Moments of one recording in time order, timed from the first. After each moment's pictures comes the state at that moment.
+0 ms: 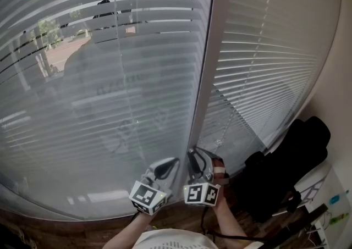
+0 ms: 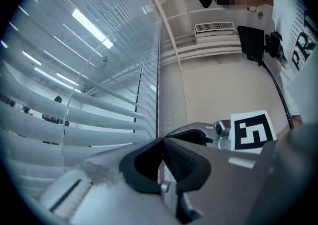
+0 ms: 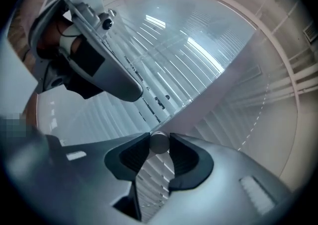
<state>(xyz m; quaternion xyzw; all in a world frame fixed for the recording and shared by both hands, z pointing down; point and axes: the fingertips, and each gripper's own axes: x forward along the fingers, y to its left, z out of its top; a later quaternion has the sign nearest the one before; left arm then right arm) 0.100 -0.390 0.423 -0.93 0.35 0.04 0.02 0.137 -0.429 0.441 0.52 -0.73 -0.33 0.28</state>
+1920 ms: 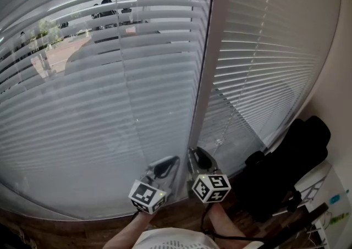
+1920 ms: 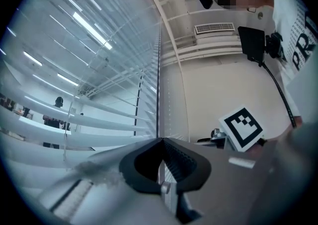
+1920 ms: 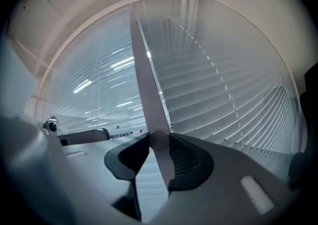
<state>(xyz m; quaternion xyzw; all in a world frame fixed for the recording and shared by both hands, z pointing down) 0.099 -0.388 0.417 -0.93 0.35 0.05 0.03 0.156 -0.435 0.440 0.54 -0.83 0.11 -0.10</state>
